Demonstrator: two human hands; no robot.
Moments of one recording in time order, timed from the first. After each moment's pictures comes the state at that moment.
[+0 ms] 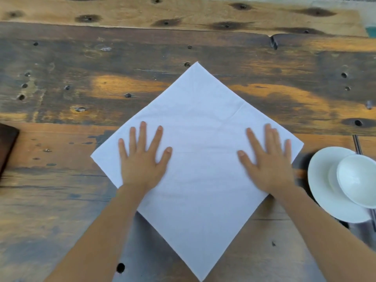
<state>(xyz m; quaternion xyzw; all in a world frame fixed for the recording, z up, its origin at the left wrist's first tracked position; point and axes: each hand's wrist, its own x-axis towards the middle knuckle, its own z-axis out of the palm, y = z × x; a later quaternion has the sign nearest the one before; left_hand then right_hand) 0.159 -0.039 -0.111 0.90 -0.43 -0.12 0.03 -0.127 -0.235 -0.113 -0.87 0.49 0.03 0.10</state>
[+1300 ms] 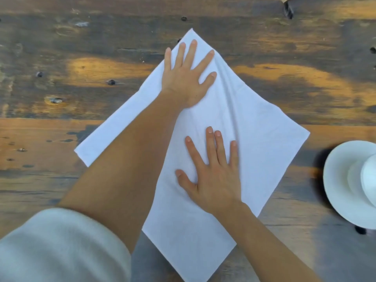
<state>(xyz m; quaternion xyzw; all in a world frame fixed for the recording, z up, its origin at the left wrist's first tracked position) 0.190 -0.262 -0.109 0.81 -0.59 -0.07 0.01 -0.034 -0.135 -0.120 -0.92 0.37 -0.03 0.10</state>
